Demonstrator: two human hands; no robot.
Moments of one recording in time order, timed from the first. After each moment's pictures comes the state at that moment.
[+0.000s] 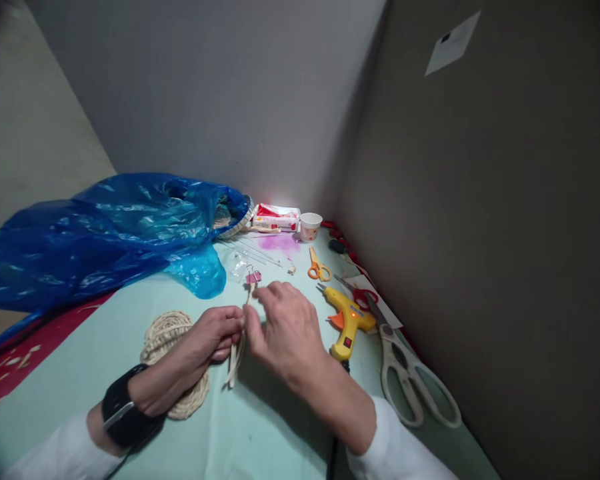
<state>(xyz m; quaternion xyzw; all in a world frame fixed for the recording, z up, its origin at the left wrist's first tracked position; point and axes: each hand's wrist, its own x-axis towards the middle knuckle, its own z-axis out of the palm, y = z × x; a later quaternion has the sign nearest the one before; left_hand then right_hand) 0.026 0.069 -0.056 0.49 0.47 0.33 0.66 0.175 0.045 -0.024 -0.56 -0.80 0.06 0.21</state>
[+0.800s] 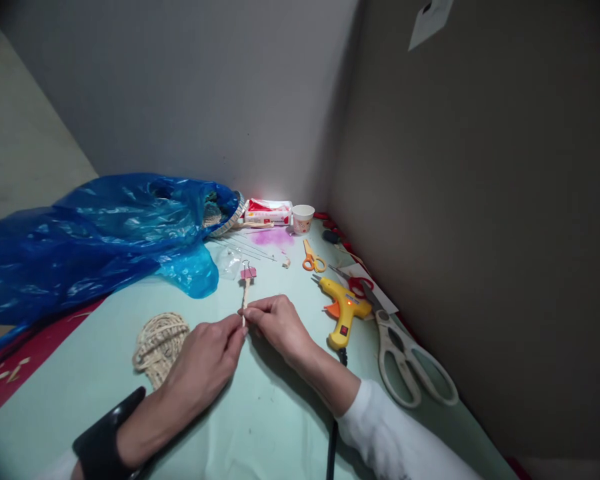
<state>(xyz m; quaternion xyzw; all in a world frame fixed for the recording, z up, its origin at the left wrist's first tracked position) 0.036 0.042 -0.045 0.78 0.57 0.16 0.20 0.176 0.067 -0.062 -0.50 -0.59 0.52 0.37</state>
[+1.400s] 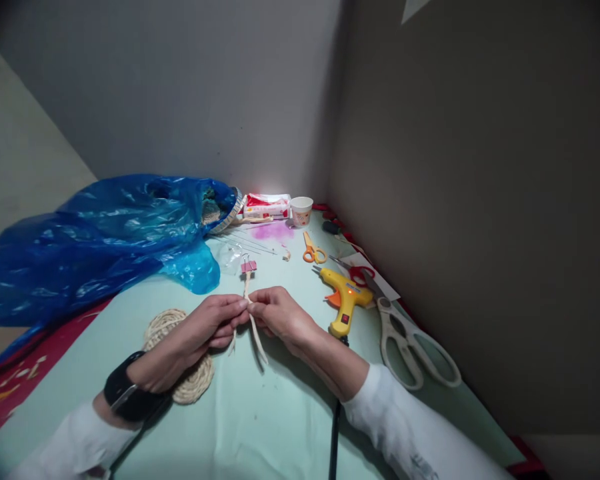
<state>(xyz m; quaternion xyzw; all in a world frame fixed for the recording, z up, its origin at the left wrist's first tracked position) 0.026 0.080 -0.047 0.60 0.49 0.22 0.59 0.179 0.064 -0.052 -0.46 -0.59 0.58 0.34</state>
